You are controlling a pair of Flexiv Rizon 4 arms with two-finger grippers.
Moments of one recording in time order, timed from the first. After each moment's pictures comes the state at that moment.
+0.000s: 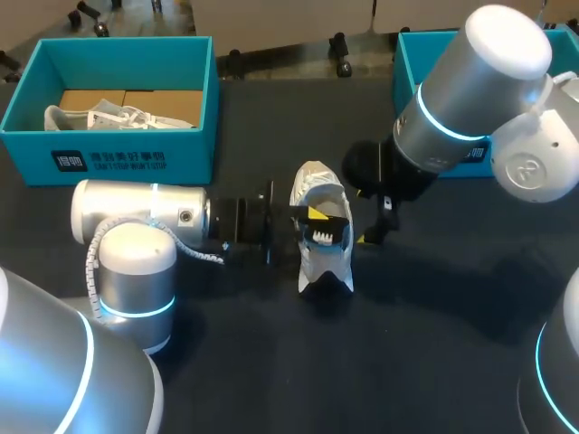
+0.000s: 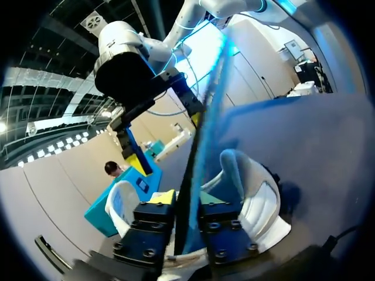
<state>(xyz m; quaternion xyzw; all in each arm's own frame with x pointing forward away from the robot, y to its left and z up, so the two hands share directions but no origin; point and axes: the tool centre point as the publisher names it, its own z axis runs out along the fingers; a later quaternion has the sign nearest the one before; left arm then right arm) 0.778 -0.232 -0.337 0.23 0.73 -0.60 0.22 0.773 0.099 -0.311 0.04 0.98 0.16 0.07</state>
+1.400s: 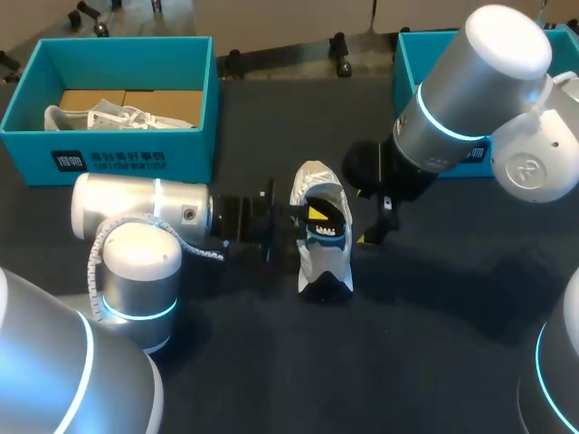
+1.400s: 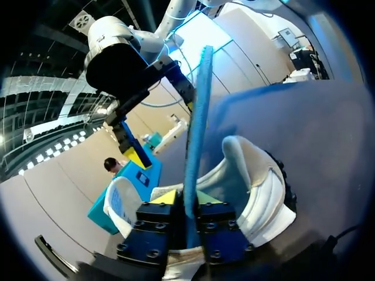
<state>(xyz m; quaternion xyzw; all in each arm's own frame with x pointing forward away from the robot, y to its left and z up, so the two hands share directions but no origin) 0.787 -0.230 -0.342 0.25 0.75 -0.56 0.24 0.773 0.099 -0.311 0.04 0.98 0.16 0.07</state>
